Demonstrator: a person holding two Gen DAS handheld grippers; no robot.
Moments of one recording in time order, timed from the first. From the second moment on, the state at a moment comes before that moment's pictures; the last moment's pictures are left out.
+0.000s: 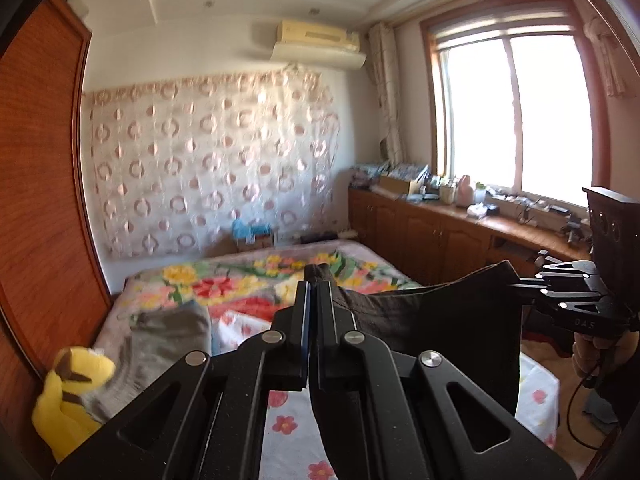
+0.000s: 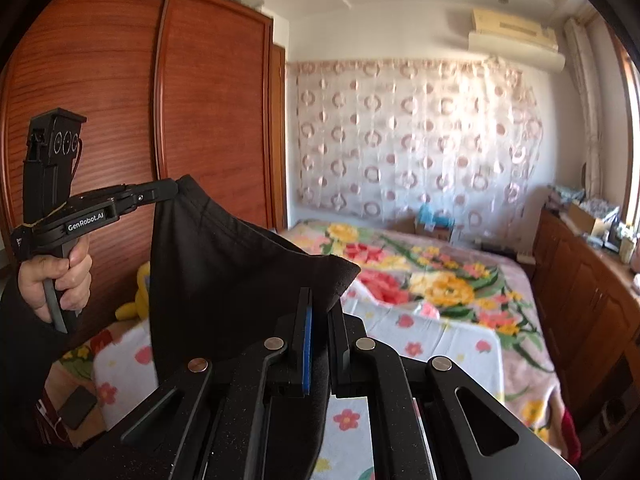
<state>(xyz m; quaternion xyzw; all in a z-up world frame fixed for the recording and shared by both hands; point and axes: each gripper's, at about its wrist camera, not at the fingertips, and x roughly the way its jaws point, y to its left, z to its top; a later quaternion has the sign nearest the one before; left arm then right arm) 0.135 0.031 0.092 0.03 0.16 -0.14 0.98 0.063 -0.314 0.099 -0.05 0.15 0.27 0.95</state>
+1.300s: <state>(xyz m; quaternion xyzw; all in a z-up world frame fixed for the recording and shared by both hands) 0.286 0.008 -0.030 0.03 0.32 -0.11 0.94 0.309 -0.287 0.018 -0.06 0.32 0.23 0.92</state>
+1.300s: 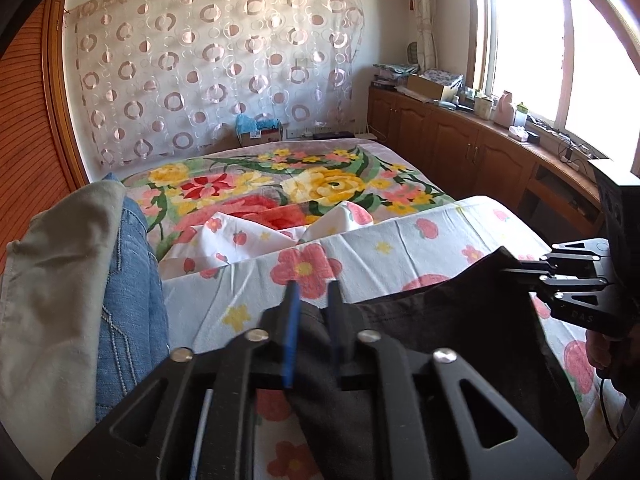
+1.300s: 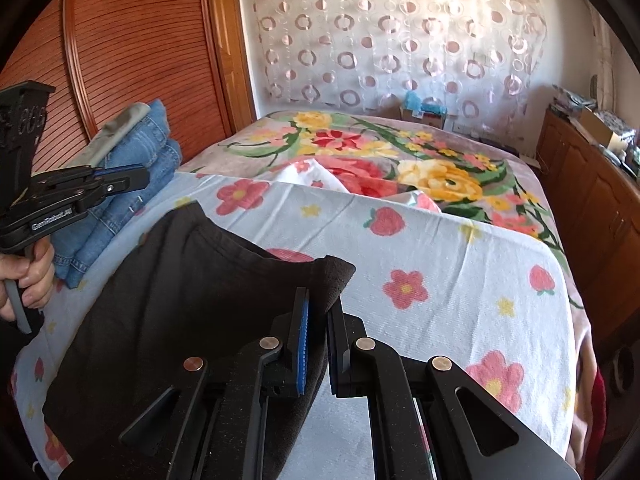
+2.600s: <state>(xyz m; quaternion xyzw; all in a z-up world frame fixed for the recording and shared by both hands) 0.164 -0.008 -0.038 0.02 0.35 -0.16 0.92 0.163 -0.291 0.025 -0.04 0.31 0.21 0.93</state>
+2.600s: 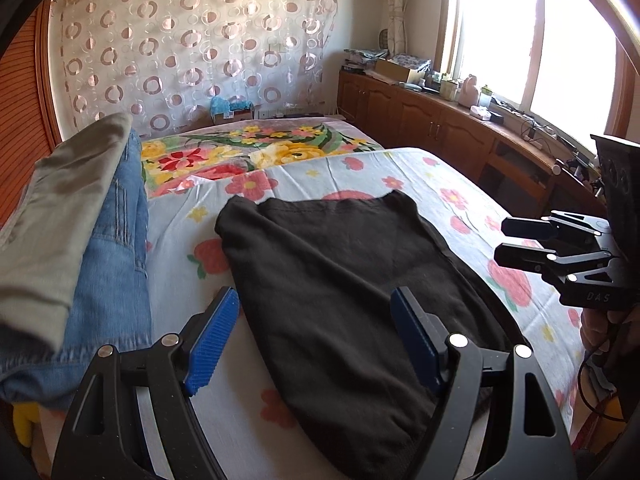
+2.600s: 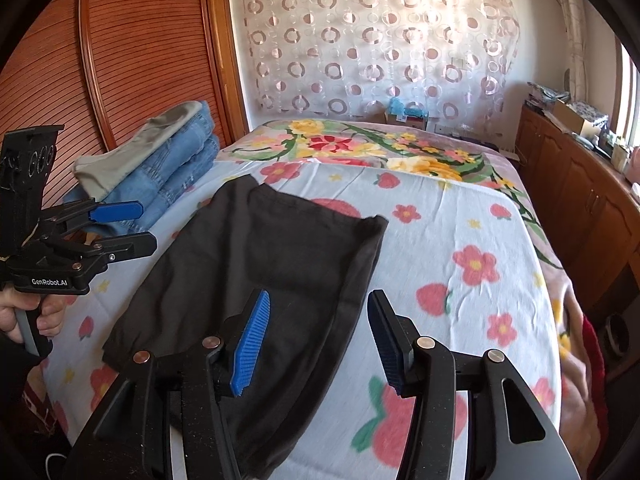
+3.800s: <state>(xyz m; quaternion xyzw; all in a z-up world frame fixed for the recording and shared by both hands) 0.073 -0.011 -0.094 0.01 0.39 -0.19 0.90 0.092 -0.294 -0.012 0.01 0.36 0.22 0.91</state>
